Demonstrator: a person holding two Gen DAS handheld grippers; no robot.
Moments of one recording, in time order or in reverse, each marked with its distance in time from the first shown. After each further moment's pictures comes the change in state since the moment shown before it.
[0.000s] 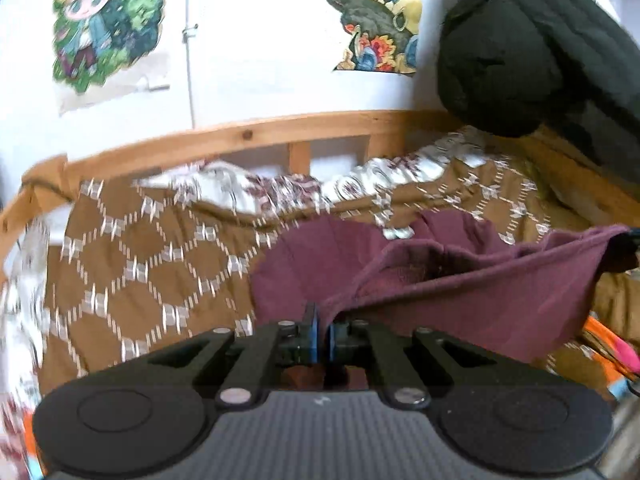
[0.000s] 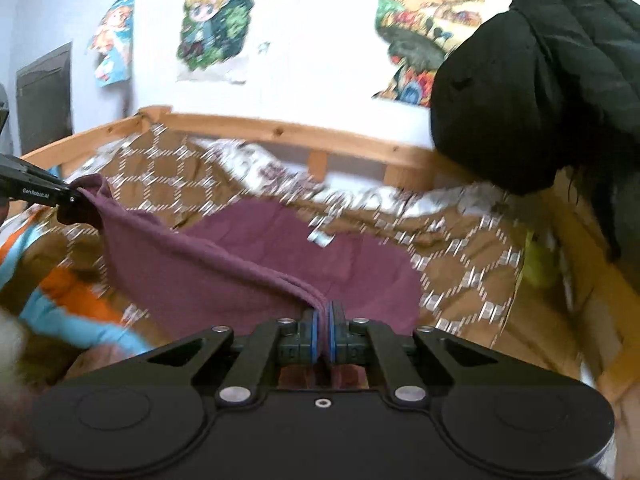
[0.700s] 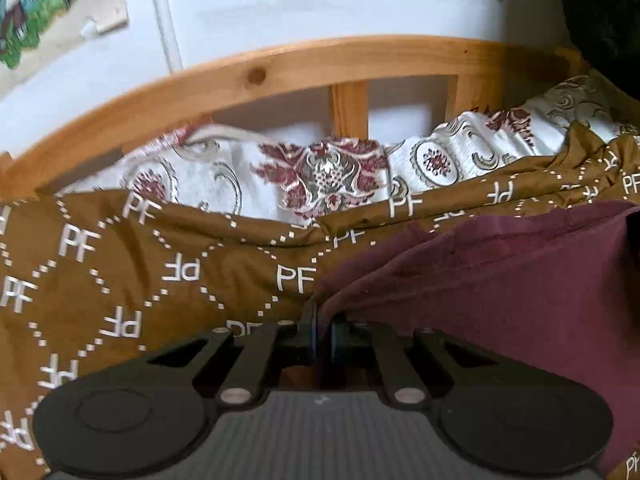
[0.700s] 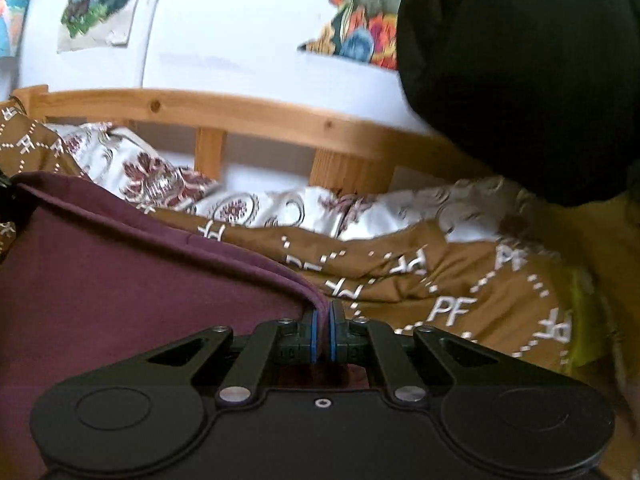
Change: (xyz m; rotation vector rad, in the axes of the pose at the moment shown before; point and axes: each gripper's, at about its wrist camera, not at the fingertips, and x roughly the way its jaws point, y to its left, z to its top) left arm 0.241 0.014 0.055 -0.005 0.181 0.127; right arm 0.274 -0.080 0.023 0.011 0.033 -0.180
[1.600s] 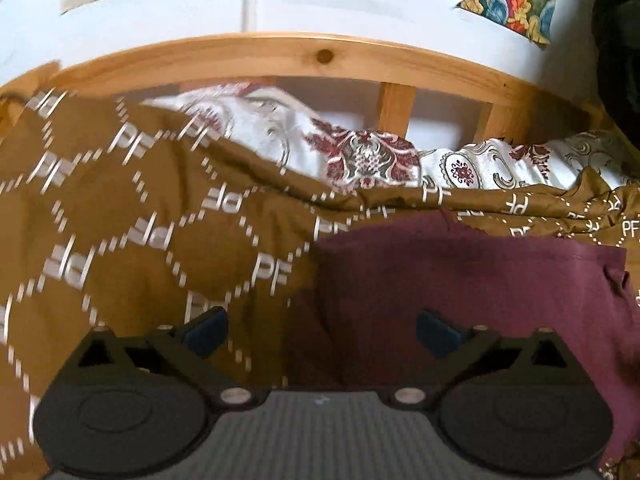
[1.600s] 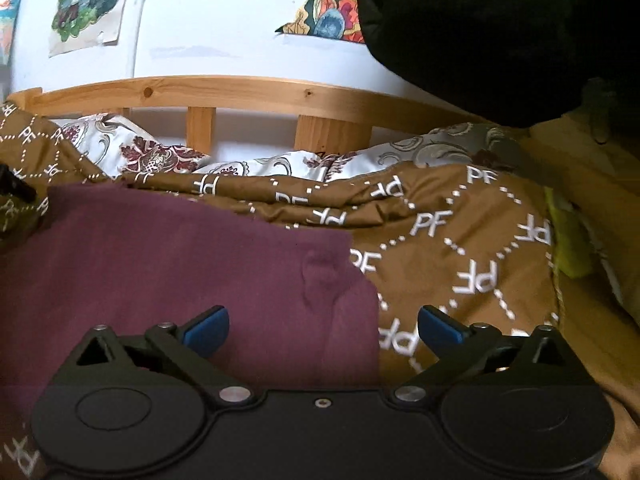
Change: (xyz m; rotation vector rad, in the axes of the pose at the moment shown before) left arm -0.027 0.035 -0.058 -0.228 -0.050 -0.037; right arm -0.052 0.001 -0.073 0.090 -0.043 -0.039
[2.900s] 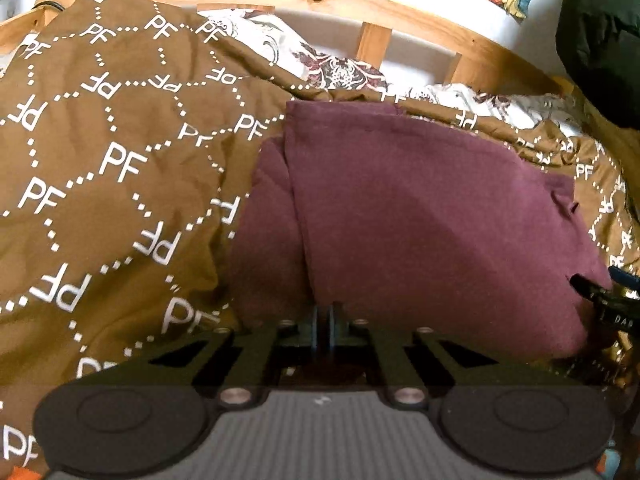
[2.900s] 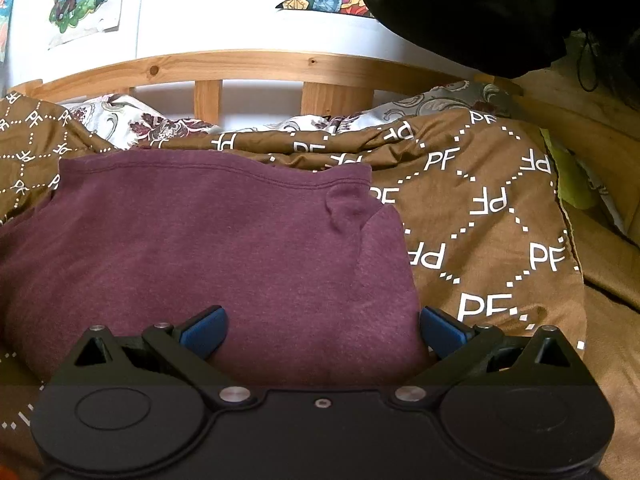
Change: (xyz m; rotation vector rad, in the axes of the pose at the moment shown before) left arm -0.048 -0.012 -0.100 -0.074 0.104 -0.070; right arm -0.004 0.022 -0.032 0.046 0.089 0.012
